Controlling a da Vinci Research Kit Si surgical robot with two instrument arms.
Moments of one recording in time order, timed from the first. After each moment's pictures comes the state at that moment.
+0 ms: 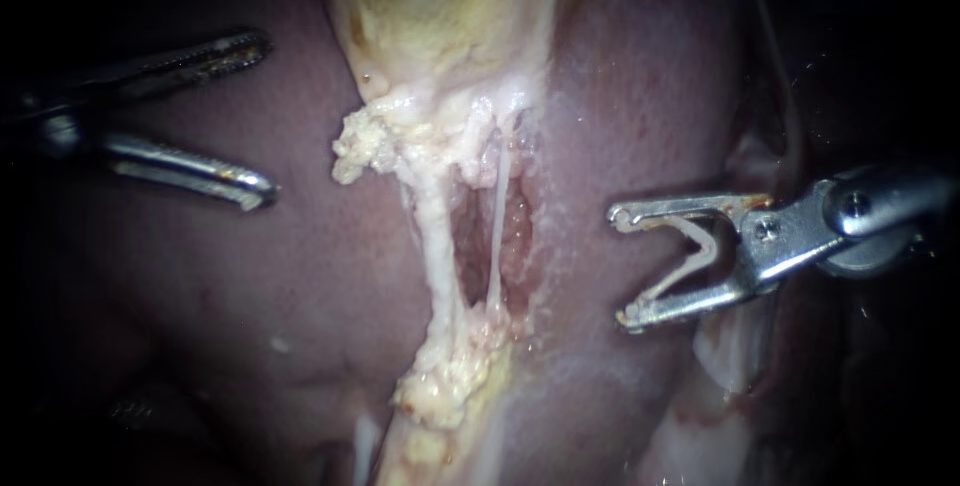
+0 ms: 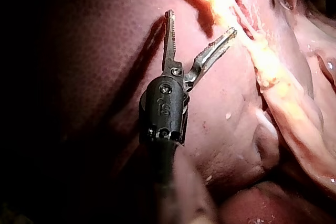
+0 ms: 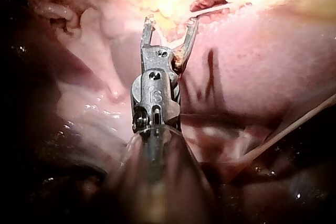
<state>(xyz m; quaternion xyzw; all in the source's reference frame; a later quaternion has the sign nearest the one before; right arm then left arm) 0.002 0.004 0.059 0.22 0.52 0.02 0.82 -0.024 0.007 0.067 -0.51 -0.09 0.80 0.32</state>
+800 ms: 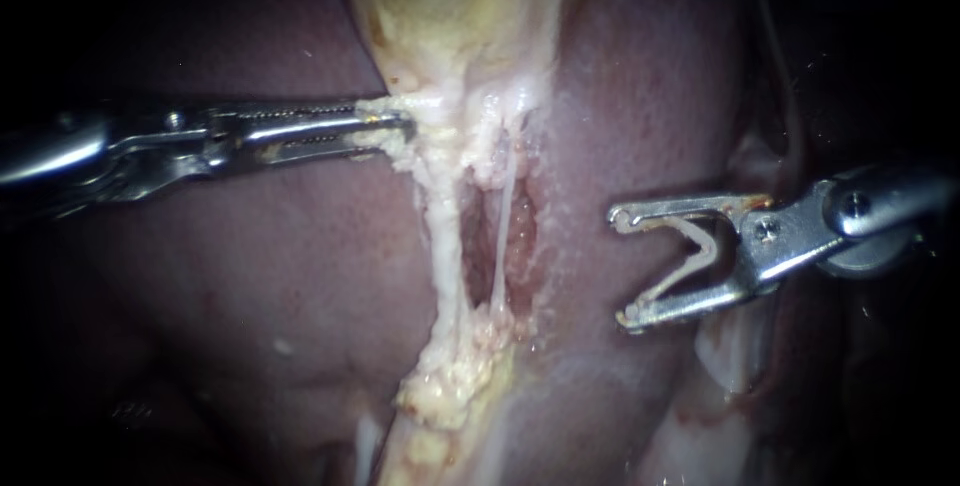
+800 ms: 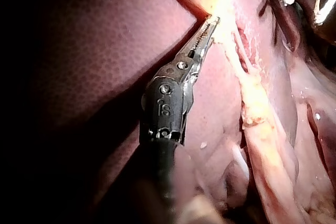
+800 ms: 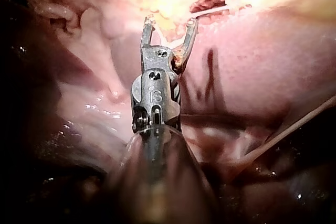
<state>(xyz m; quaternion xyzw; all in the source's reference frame) 0.002 0.004 0.059 0.22 0.52 0.02 0.82 -0.029 0.005 0.070 -0.49 -0.14 0.75 0.41</state>
